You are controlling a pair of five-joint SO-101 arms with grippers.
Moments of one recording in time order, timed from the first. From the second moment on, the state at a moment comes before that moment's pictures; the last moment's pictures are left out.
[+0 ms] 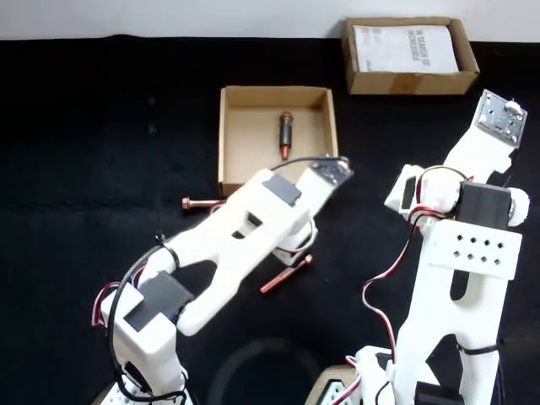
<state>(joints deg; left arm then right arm) 33.3 13.4 12.0 67.7 -2.3 4.0 -29.4 8.9 90.6 -18.7</state>
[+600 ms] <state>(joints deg) 35.6 13.8 12.0 68.7 -2.3 4.0 -29.4 8.9 90.6 -16.2</state>
